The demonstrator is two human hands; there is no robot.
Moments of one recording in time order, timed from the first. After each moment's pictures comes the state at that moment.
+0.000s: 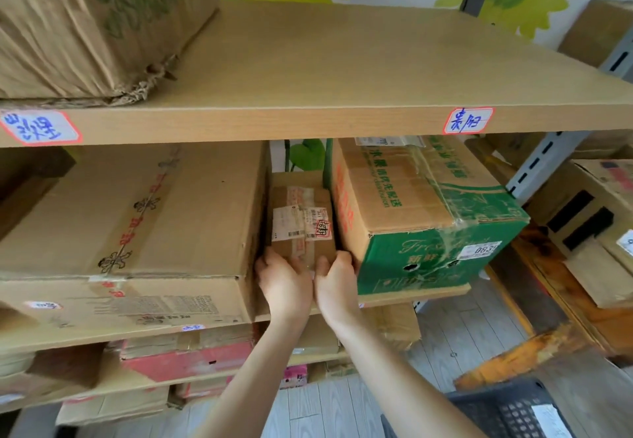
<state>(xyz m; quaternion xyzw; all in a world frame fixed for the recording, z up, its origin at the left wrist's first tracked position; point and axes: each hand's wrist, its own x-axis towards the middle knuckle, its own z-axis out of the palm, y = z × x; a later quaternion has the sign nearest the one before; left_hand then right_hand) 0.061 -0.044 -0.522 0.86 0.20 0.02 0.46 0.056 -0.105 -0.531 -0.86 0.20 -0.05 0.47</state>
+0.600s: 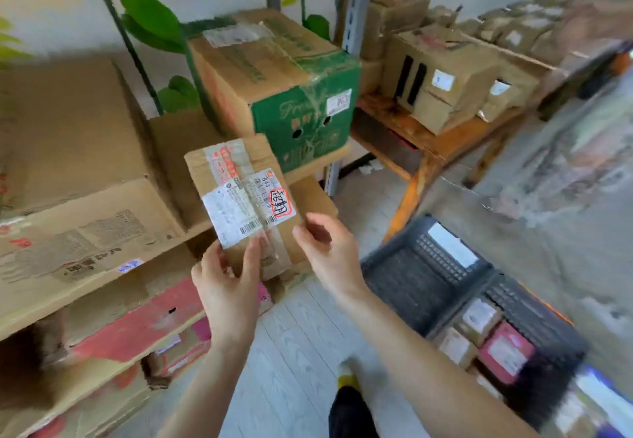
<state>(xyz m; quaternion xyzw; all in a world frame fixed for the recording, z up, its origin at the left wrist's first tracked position) -0.112 0.016 -0.545 0.81 -0.02 0.01 0.59 -0.149 -0.105 -0.540 -0.75 0.26 -0.21 0.58</state>
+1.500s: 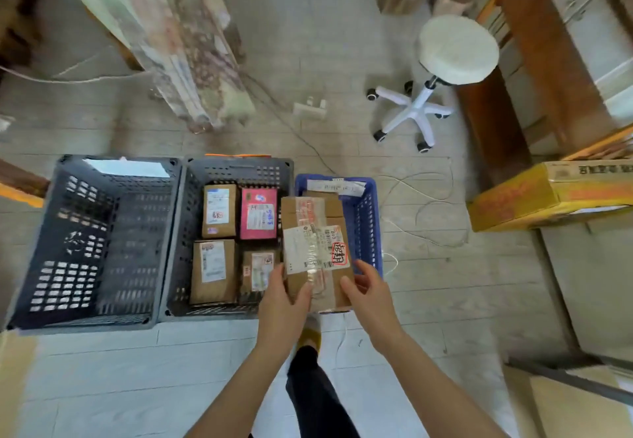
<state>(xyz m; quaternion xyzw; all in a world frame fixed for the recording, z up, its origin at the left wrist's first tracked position) -0.631 -0.366 -0.761 0.71 -0.38 -0.54 0.25 -0.766 -0.372 -0.756 -0.31 0.73 -0.27 0.55</state>
